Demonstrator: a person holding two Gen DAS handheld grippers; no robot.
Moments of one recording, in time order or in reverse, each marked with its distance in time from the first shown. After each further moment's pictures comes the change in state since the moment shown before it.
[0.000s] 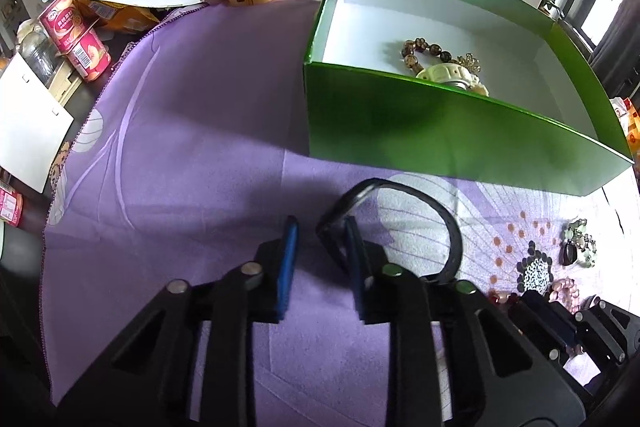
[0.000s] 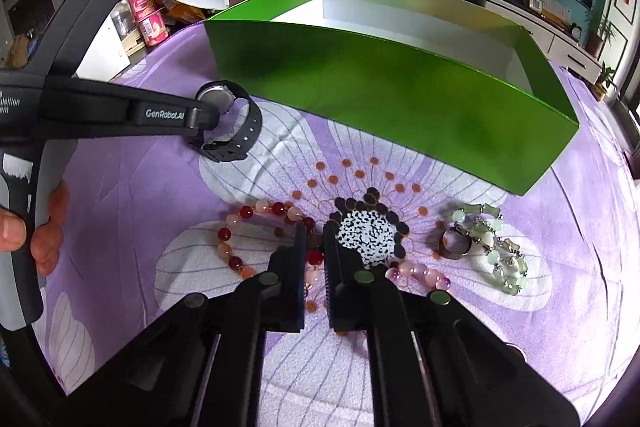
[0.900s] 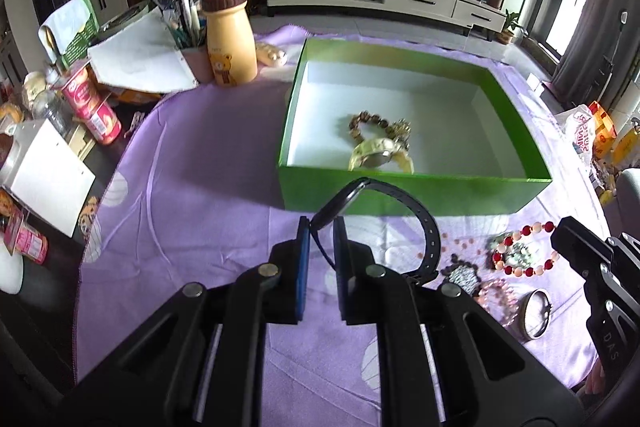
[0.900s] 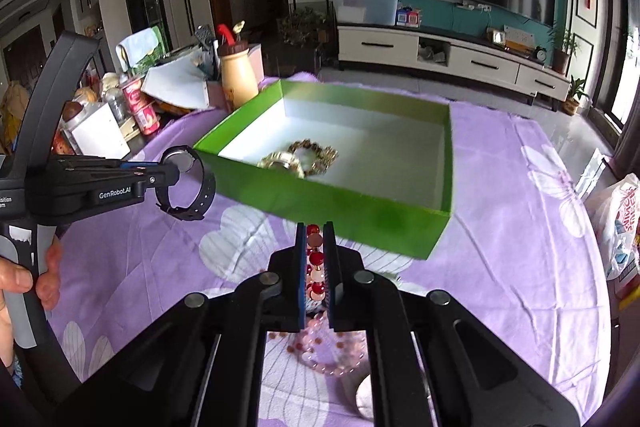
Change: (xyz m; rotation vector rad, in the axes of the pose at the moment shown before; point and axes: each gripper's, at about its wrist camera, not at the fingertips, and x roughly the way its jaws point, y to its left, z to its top) left arm -0.088 -0.015 0.012 0.071 -0.170 -0.075; right arm -0.095 -0.033 0.031 0.068 -0.231 -0.063
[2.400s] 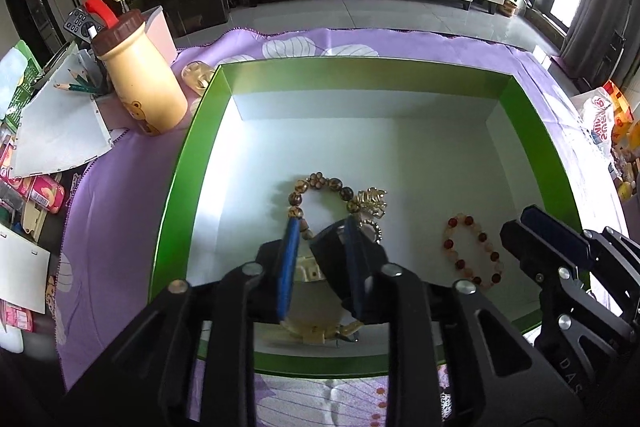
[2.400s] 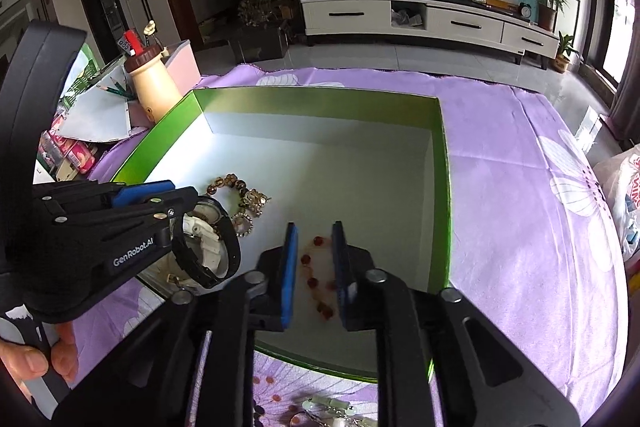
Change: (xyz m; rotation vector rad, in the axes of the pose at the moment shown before) left arm 0.108 -0.065 0.083 0.073 0.080 0.038; right arm 0.118 -0.063 0.058 0.148 0.116 -0.034
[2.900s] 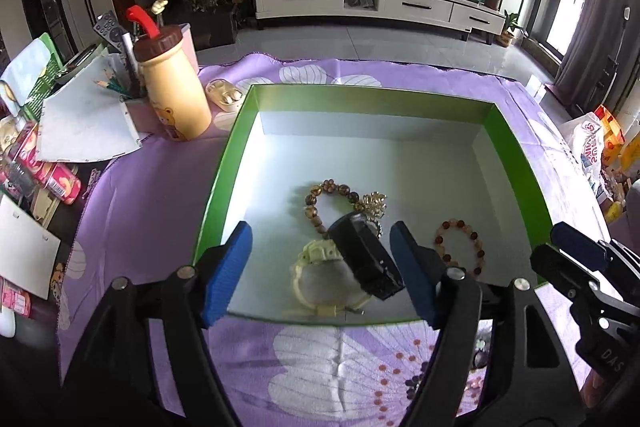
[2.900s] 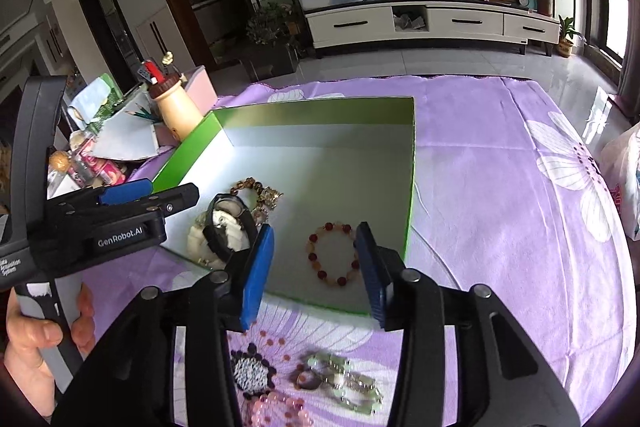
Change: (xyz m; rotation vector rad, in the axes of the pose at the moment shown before) left arm -0.046 0.018 -0.022 -0.048 -0.107 -0.013; right arm -0.051 -0.021 -0.018 0.071 -0.049 0.093
